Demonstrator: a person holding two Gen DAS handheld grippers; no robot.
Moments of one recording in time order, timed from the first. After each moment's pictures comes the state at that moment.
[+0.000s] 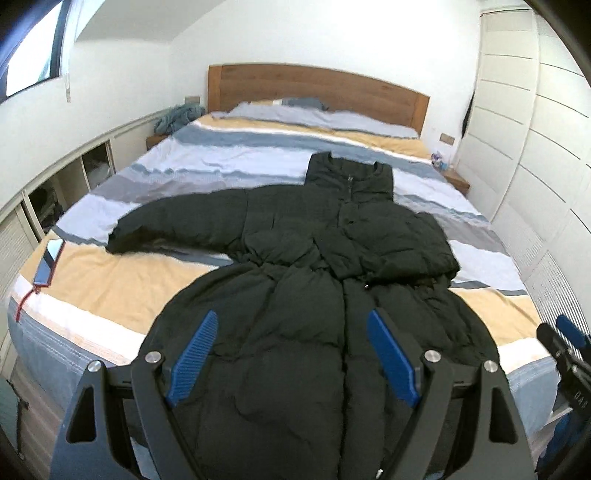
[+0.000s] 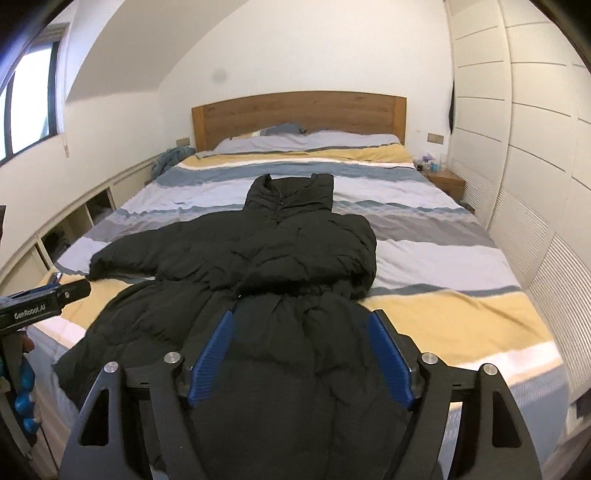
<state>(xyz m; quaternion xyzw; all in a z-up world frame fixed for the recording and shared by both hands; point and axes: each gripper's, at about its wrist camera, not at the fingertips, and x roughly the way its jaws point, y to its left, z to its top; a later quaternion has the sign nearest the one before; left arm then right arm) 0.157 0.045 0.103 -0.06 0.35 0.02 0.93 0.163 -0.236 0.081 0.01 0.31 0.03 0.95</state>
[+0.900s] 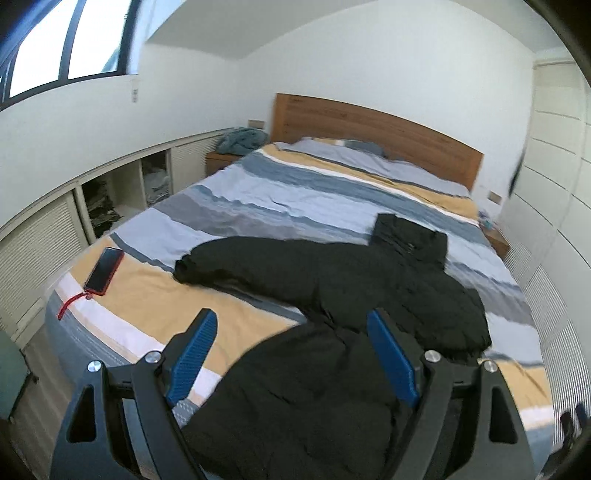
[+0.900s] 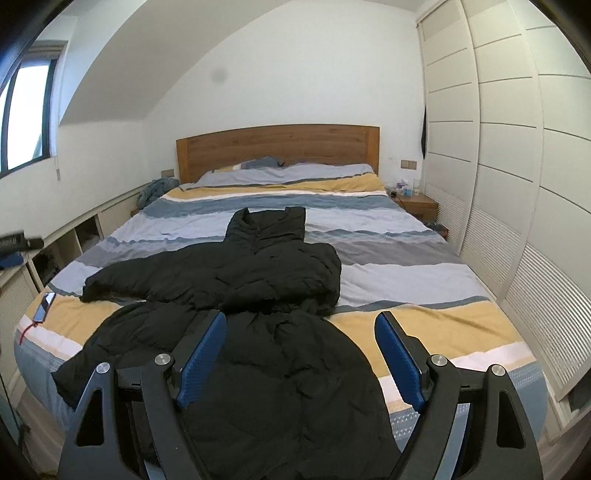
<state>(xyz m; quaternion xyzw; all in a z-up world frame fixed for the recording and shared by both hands) 0.158 0.153 0.181 -0.12 0.30 0.14 0.94 0.125 -0.266 0.103 0.01 0.26 -0.01 0.97</state>
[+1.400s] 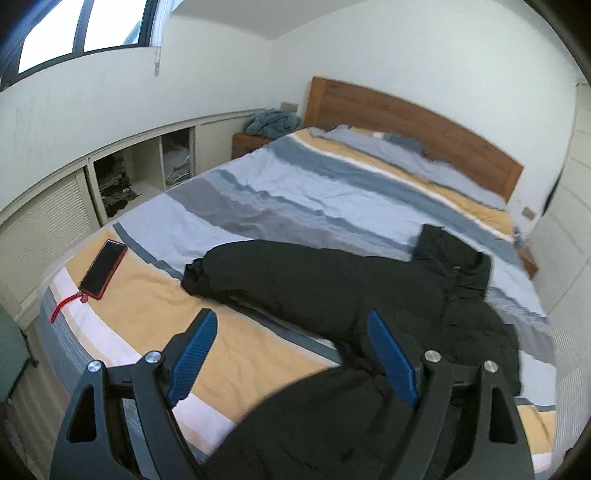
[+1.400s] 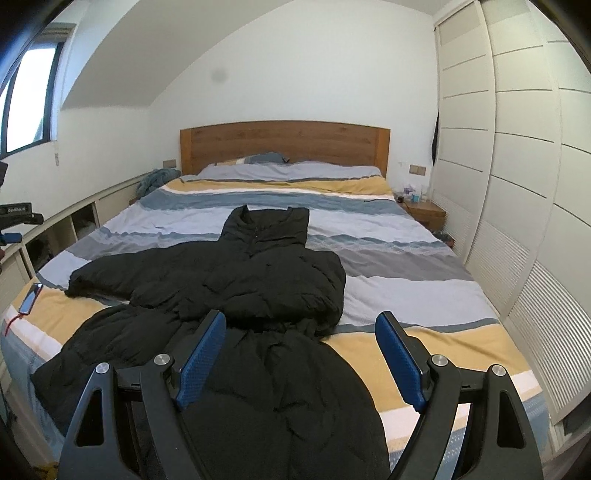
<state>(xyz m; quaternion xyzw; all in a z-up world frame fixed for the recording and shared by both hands) 0.278 0.241 0.141 -0.14 0.34 0.19 0.91 0.198 -0.266 0.090 -0.02 0.27 -0.01 0.96</state>
